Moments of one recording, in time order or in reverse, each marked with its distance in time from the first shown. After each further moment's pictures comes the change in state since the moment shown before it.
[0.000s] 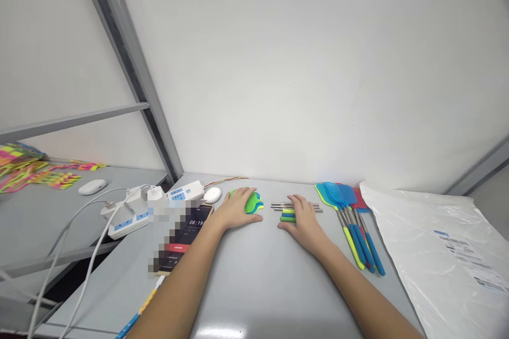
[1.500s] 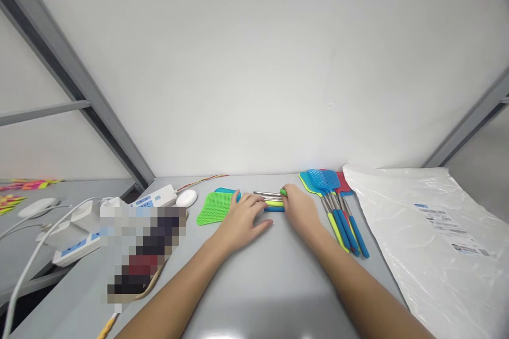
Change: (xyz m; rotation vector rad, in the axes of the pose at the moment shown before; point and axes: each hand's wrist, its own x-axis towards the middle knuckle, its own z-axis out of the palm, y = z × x) left_hand 0.000 0.087 0.025 0.049 0.050 0.258; right_hand 0.013 0.006 -0.031 -0.222 0.029 0.225
